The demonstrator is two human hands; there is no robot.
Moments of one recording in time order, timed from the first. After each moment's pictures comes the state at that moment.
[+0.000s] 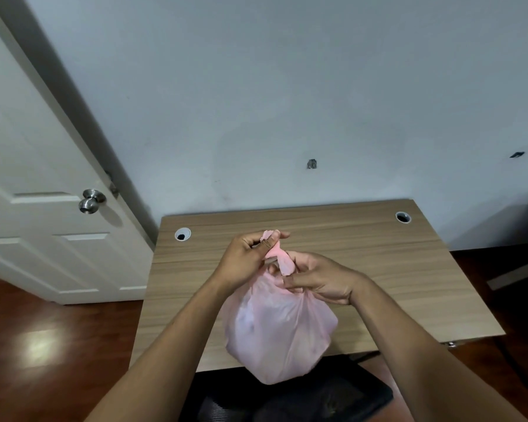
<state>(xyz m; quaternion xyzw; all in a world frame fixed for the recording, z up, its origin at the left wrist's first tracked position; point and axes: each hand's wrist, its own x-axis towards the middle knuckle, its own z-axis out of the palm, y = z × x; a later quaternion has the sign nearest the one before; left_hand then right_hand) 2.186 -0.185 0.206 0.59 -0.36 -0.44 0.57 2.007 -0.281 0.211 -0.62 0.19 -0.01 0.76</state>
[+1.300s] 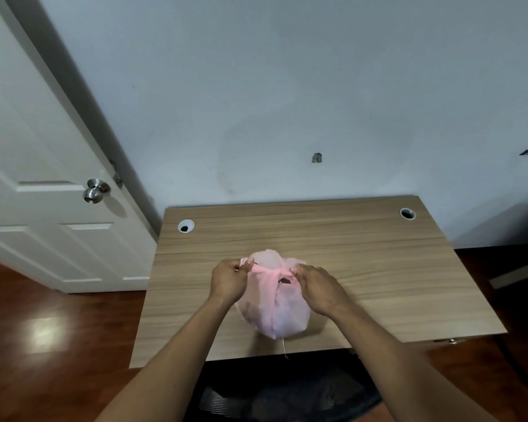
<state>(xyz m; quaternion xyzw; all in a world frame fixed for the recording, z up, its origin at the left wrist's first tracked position) 2.210 -0.155 0.098 0.84 -0.27 -0.27 0.38 2.004 -0.275 0.120 -0.89 0.38 0.01 0.25</state>
